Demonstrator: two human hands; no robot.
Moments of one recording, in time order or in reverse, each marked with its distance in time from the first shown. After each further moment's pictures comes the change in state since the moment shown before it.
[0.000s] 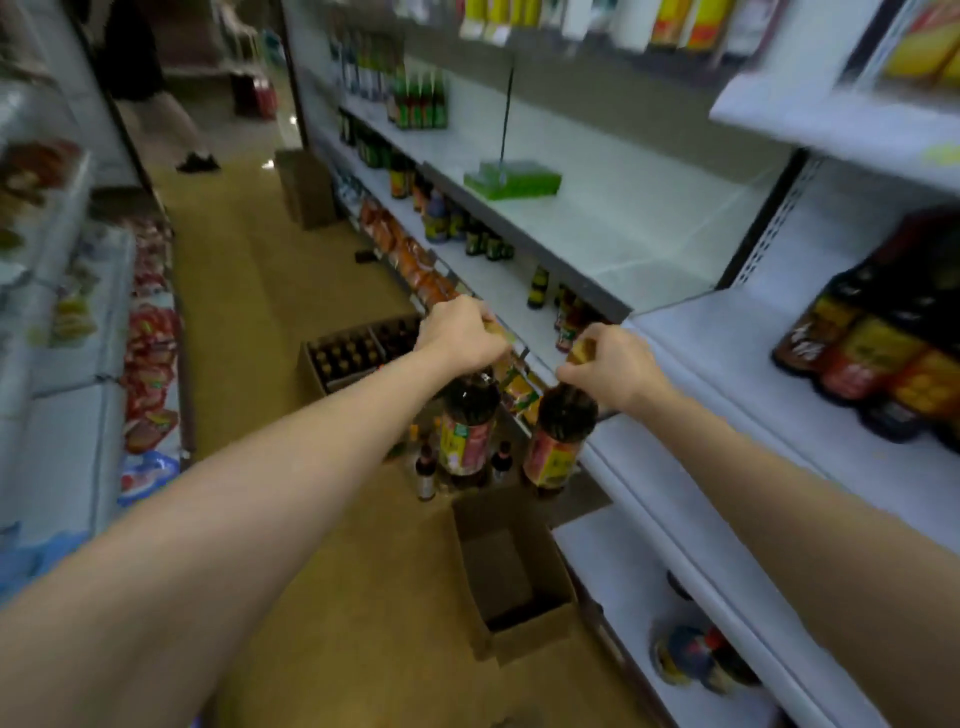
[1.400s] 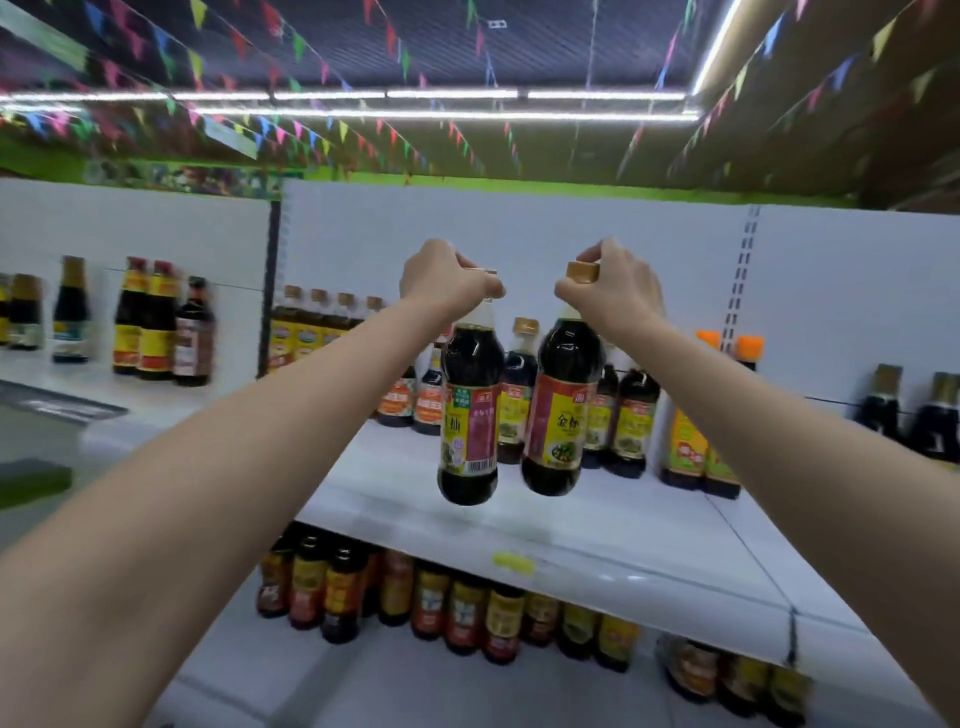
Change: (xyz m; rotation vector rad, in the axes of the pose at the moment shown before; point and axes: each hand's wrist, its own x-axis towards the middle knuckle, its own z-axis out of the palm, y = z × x) left_hand -0.168 0.634 0.014 -0.595 0.063 0.824; right_hand -0.291 0.171 -0.566 -0.265 1.092 0.240
